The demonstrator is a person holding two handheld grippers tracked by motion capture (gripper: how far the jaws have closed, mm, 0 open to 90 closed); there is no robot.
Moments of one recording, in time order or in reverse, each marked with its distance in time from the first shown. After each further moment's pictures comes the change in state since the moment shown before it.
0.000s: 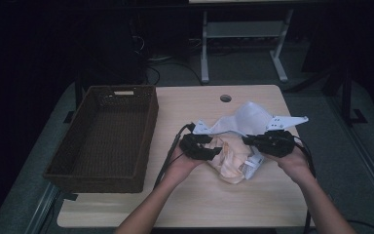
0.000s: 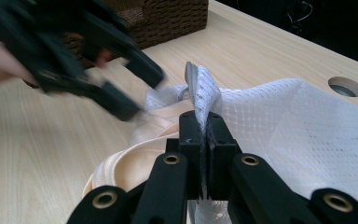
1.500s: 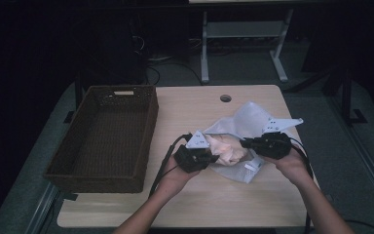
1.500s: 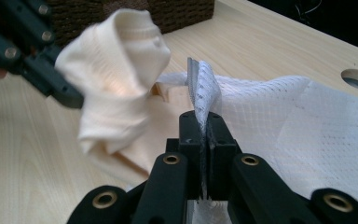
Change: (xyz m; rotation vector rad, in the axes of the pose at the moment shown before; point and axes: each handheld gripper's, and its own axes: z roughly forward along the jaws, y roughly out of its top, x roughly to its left) left arm -0.028 -0.004 -0.025 -0.042 -0.066 0.077; right arm 0.004 -0.004 0.008 0.029 0.014 -0.003
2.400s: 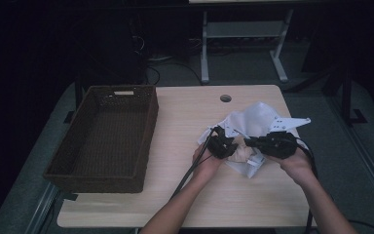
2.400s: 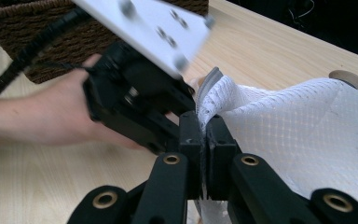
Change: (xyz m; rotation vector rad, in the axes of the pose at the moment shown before) left arm 0.023 0.009 0.122 0.088 0.159 -0.048; right arm -0.004 -0.001 -0.013 -0.019 -0.010 0.014
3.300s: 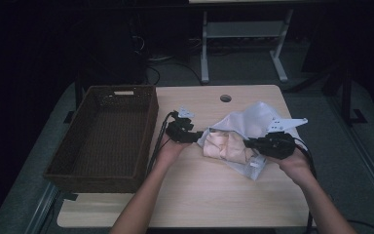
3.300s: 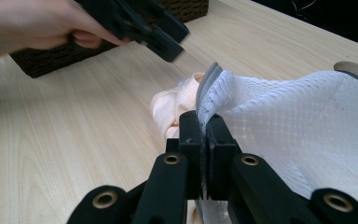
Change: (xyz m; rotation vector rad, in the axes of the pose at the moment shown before) left arm 0.104 -0.030 -0.061 0.019 0.066 -0.167; right arm -0.002 -0.004 0.006 0.024 0.005 0.006
